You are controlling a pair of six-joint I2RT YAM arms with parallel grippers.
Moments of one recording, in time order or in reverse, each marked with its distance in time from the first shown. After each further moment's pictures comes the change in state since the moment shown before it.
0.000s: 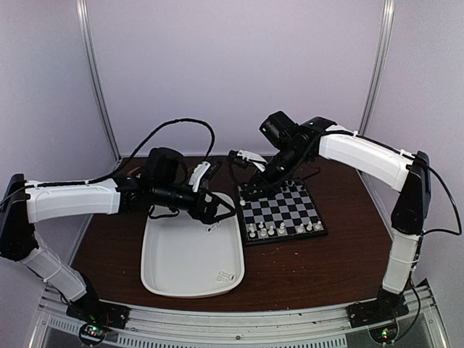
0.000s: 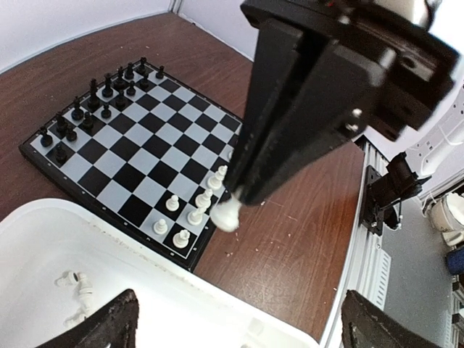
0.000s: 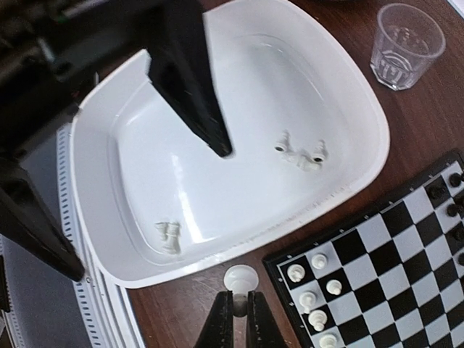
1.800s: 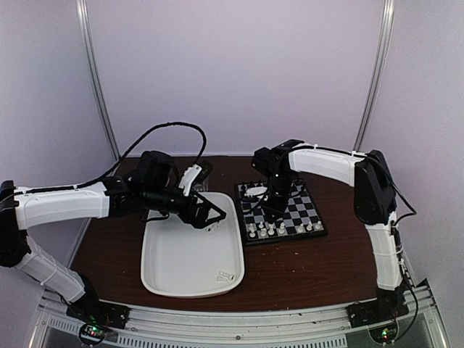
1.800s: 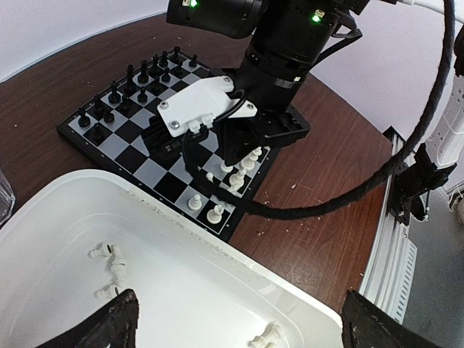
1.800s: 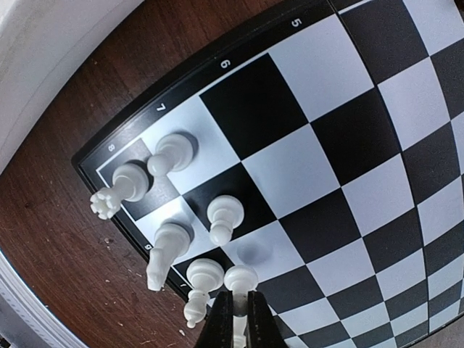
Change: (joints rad) left arm 0.010 -0.099 -0.061 -0.082 -0.104 0.058; right arm -0.064 0.316 0.075 -0.229 0.413 -0.134
